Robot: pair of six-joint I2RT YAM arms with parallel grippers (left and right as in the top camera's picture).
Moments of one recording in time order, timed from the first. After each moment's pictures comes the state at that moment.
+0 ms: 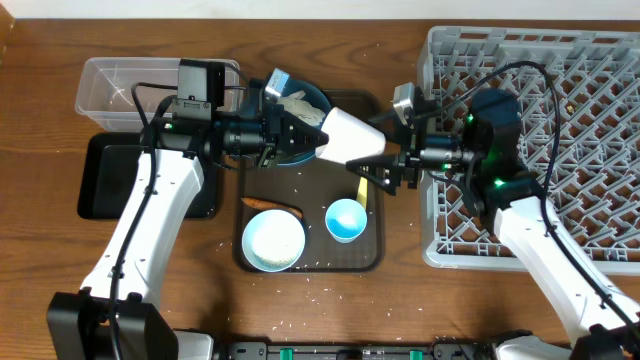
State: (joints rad) left arm -0.13 1.54 1.26 -0.65 1.26 -0.56; right arm 0.28 1.41 0.92 0.23 -1.14 0.16
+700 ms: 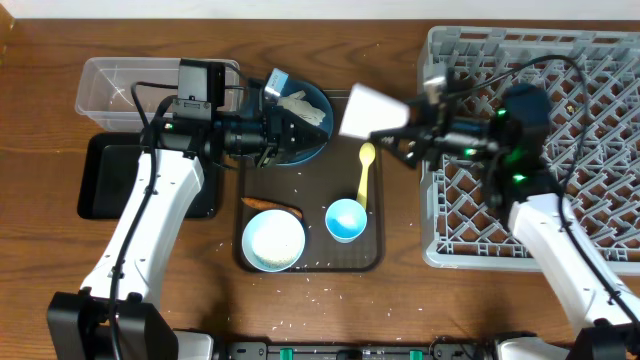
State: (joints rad) left arm -0.13 1.54 1.26 -0.65 1.20 -0.56; right arm 0.15 1.41 0.92 0.38 -1.16 0.35
